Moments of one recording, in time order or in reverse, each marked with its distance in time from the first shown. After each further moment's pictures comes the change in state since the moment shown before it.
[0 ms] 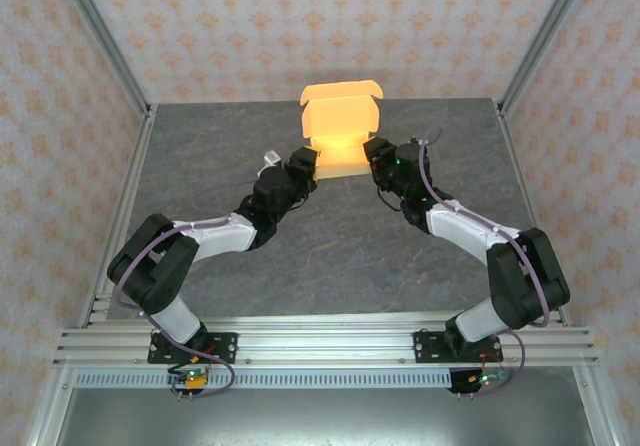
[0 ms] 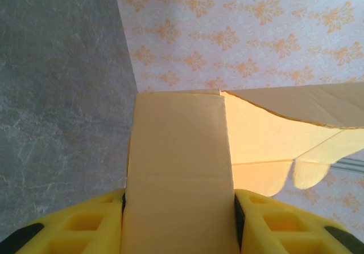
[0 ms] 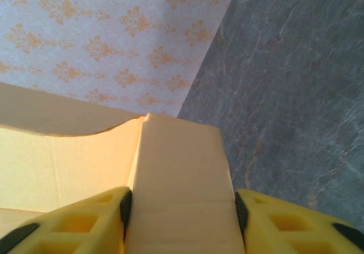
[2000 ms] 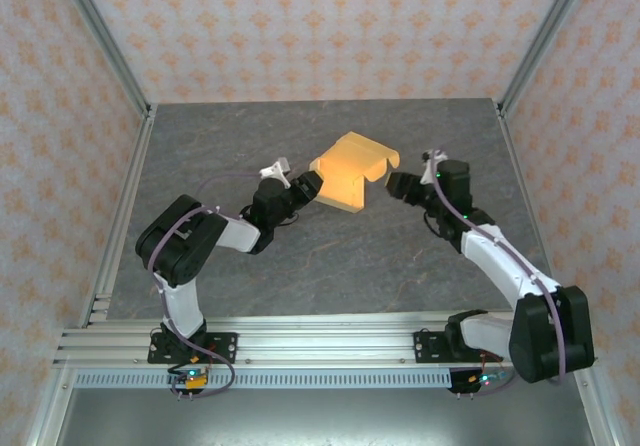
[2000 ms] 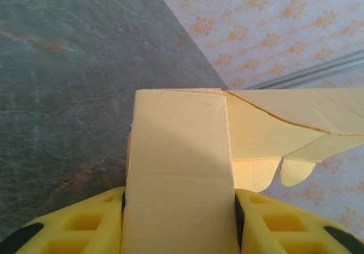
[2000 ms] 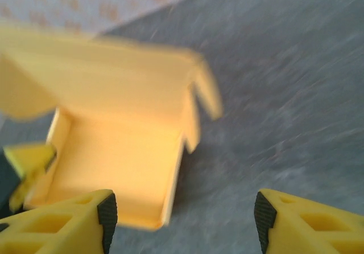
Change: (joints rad) left arm 0.061 0.198 -0.087 0.194 0.205 0.617; right arm -0.168 -0.289 -0.170 -0.351 -0.210 -0.931
